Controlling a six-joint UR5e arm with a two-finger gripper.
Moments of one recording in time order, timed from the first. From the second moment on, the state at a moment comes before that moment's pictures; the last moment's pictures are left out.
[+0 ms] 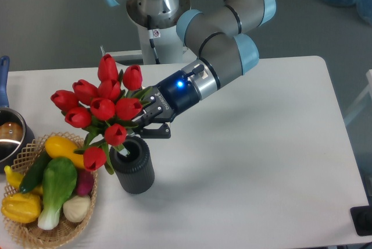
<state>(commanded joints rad) 2.55 -1.86 -1.84 -0.83 0.10 1.29</state>
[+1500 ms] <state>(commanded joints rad) 2.57 -1.92 -1.93 -0.83 0.10 1.46</state>
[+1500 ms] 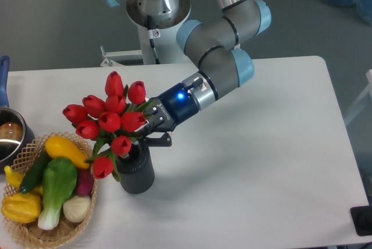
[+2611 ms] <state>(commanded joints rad) 2.58 -1.98 -1.96 -0.83 0.10 1.56</state>
